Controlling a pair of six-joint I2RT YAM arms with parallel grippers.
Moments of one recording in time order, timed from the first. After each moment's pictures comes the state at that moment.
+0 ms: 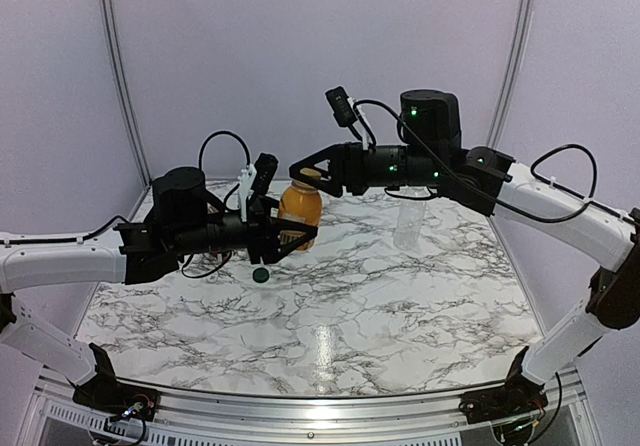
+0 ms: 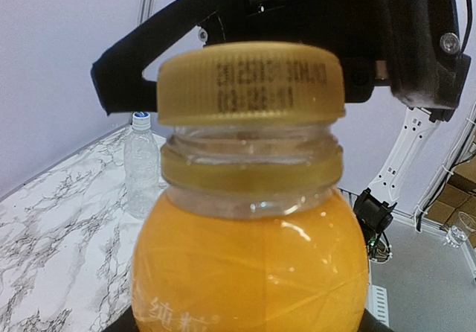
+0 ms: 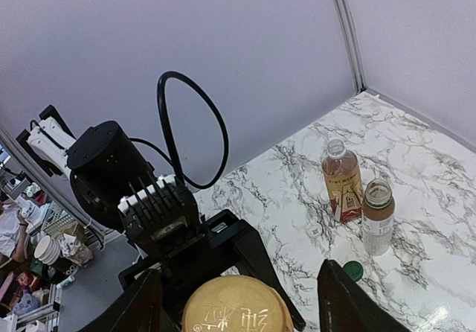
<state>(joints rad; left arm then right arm) -0.92 1.33 0.90 0.34 0.36 -0.19 0.89 1.50 1.49 -0.19 -0.46 0.35</state>
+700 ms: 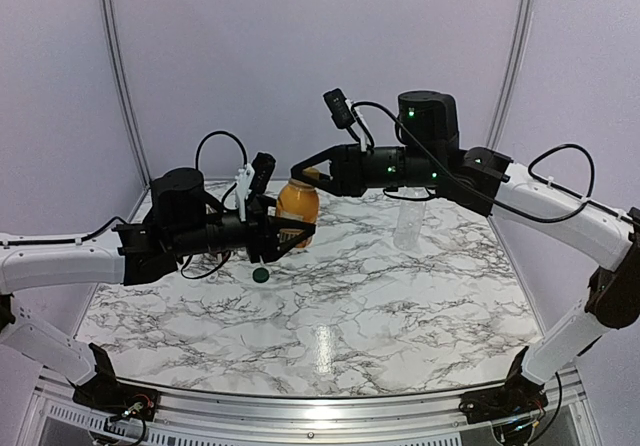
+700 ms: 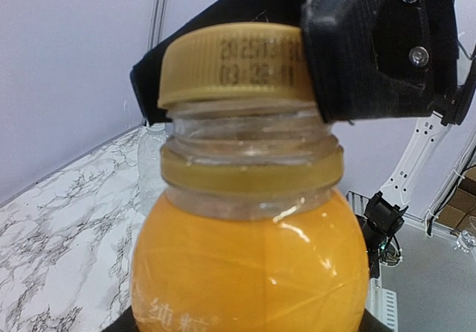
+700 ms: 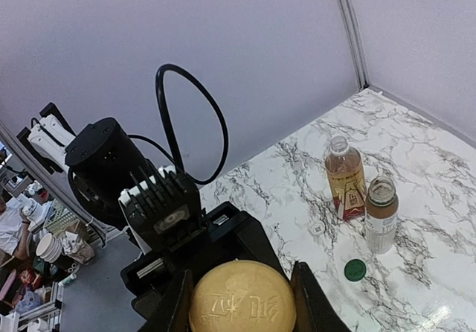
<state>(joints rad) -0.92 1.33 0.89 0.34 0.31 -0.19 0.89 1.51 1.49 -0.19 -0.47 0.35</state>
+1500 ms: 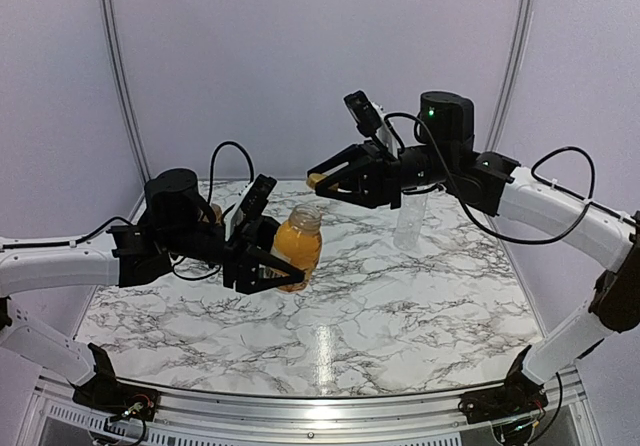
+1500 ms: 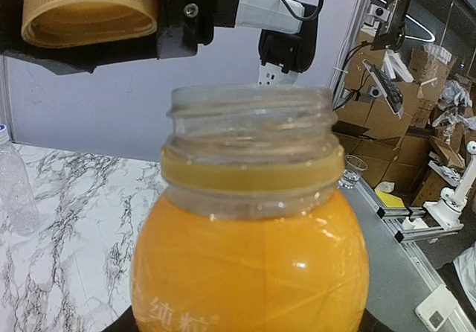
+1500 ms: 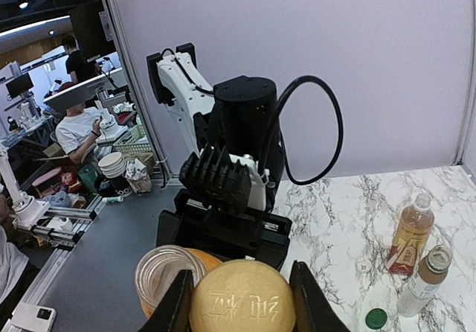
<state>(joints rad) -0.91 1.29 0.87 0.34 0.84 -0.17 0.78 1.47 1.41 -0.06 -1.02 0.08</state>
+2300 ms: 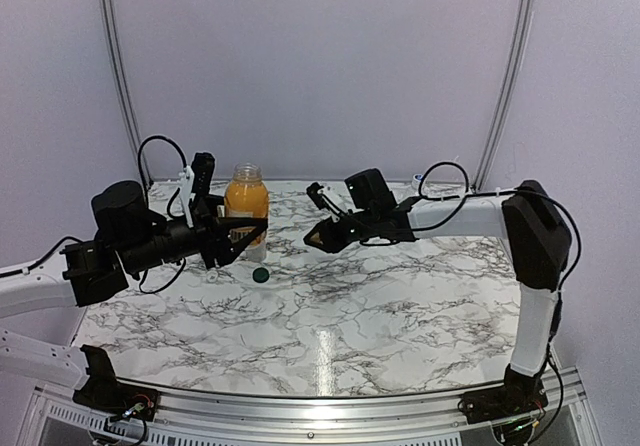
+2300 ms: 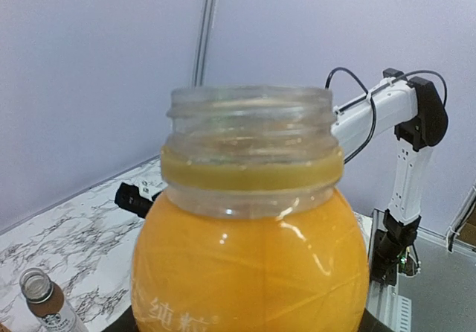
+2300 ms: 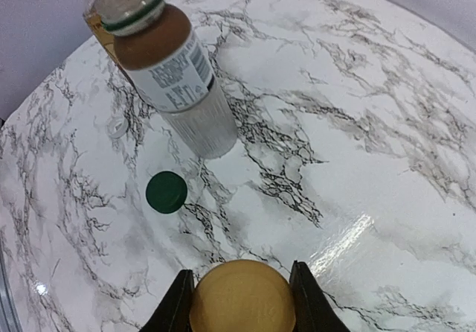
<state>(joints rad) -0.91 1.00 0.73 0.25 0.17 -0.16 0.72 1.93 1.36 -0.05 -0.33 0.08</state>
